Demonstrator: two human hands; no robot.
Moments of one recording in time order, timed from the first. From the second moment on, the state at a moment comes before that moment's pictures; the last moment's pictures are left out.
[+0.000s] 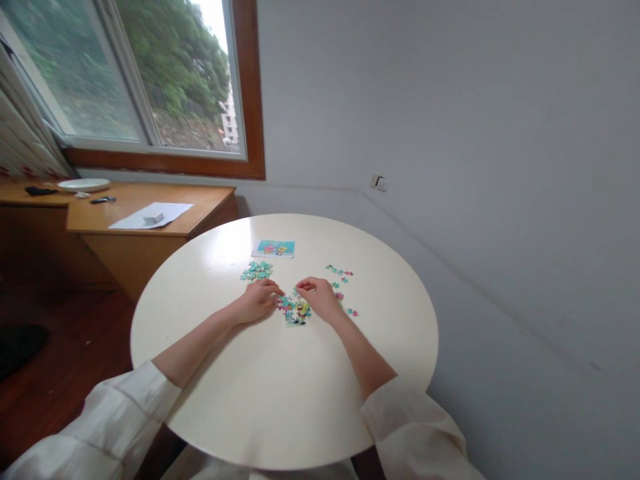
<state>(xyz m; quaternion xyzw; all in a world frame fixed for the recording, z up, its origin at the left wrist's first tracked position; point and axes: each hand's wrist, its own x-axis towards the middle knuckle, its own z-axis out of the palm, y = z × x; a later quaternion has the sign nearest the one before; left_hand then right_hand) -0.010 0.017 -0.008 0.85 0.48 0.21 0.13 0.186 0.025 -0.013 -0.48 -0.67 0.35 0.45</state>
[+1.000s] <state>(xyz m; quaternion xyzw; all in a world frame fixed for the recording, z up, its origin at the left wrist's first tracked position) -0.010 0.022 -0.014 0.85 0.47 0.21 0.11 0.161 0.030 -0.018 -0.47 -0.71 0.28 0.45</state>
